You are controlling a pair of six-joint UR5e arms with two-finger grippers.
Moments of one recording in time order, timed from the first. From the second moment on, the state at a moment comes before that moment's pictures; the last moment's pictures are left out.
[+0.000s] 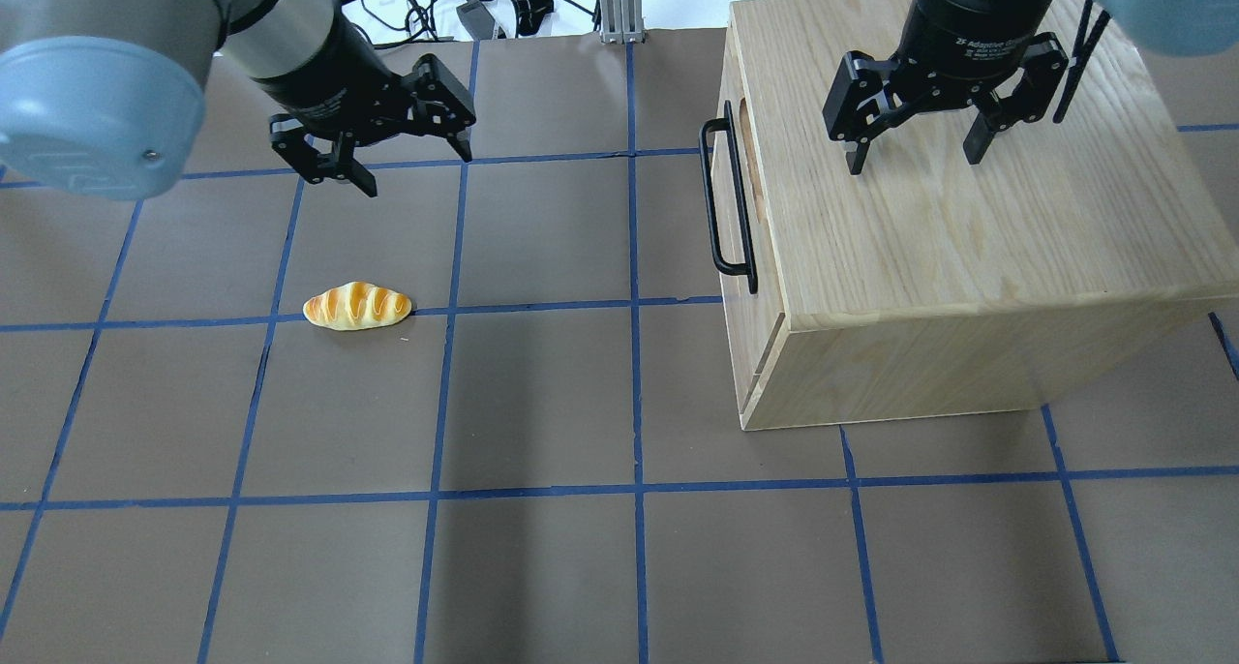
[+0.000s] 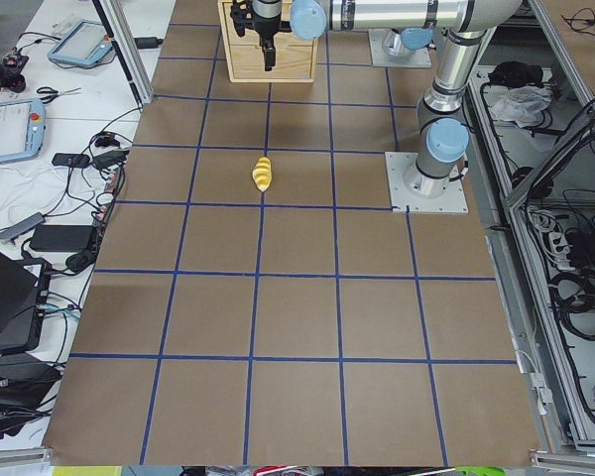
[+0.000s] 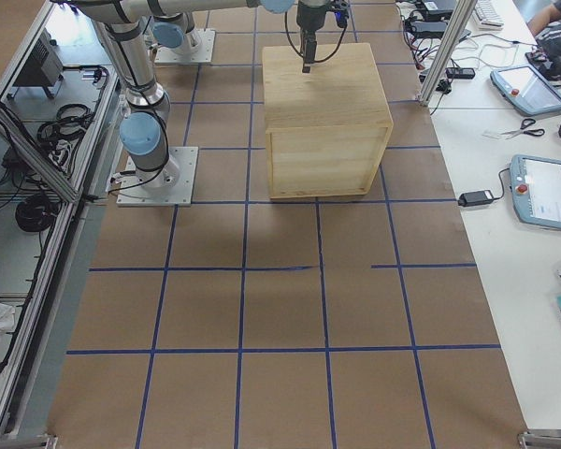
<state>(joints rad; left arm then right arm) -1.66 -1.68 -1.58 -1.35 1.37 -0.33 1.61 -1.51 1.43 -1.44 -1.61 0.02</state>
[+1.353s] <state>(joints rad) -1.94 -1.83 -1.57 -1.08 1.35 -0.73 1.61 -1.51 1.43 -1.44 -1.61 0.02</state>
